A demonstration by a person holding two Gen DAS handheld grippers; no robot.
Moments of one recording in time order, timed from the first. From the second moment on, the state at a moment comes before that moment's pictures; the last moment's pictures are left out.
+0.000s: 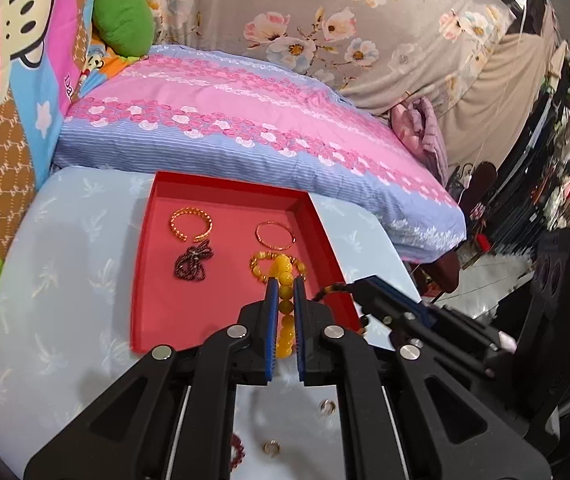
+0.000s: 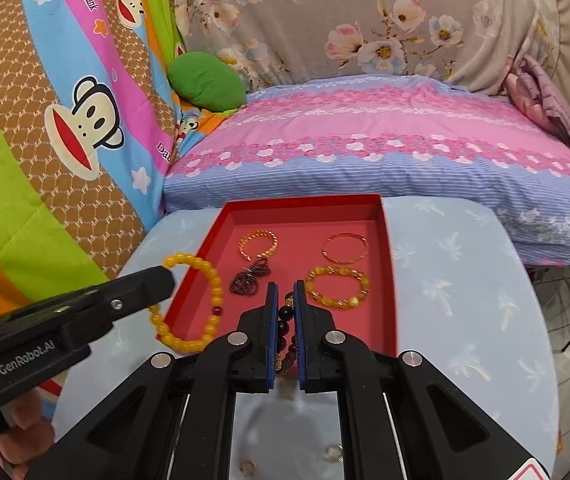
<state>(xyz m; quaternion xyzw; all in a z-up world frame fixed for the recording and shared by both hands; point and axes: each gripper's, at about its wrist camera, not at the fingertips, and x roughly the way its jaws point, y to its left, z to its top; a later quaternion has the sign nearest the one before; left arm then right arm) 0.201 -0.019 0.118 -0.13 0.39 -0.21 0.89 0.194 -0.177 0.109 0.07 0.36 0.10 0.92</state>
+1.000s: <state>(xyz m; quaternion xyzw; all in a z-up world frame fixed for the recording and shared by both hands) 0.235 0.001 0.014 -0.07 0.45 -0.08 0.89 0.219 -0.185 0.029 0.06 0.42 0.04 0.91</state>
